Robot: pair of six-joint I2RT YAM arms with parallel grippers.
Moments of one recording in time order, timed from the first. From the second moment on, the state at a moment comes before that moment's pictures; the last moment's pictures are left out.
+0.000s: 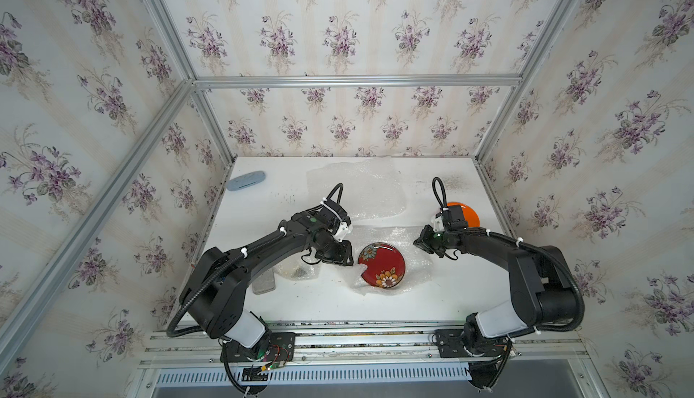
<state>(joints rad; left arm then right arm) -0.63 1.52 1.09 -0.81 0.39 -0.34 0.16 1.46 0.70 -0.29 -0.43 0.70</state>
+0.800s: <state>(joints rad) -0.83 1.89 1.57 -0.85 0.38 -0.39 0.63 0.93 0.48 -0.40 -0.29 1.10</state>
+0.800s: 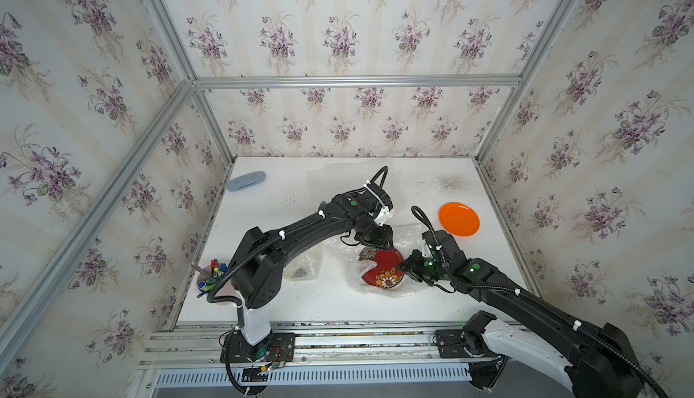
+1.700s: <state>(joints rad) -0.80 1.54 0.85 -0.81 0.23 -0.40 0.62 0.95 0.31 -0.34 -0.27 1.14</state>
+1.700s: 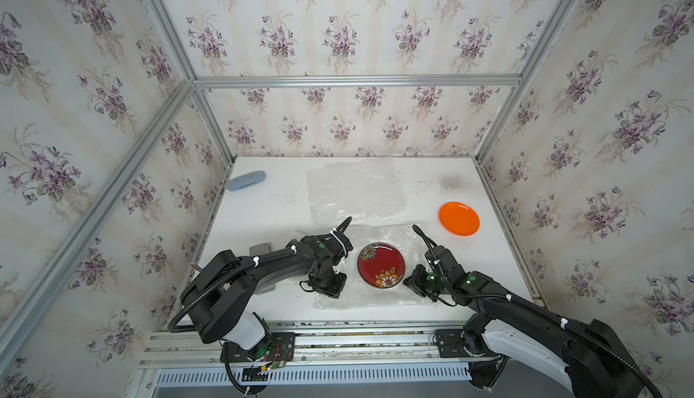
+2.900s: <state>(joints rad) -0.78 1.56 0.88 -0.86 0.24 -0.40 0.69 1.11 0.37 -0.44 -0.36 1.06</state>
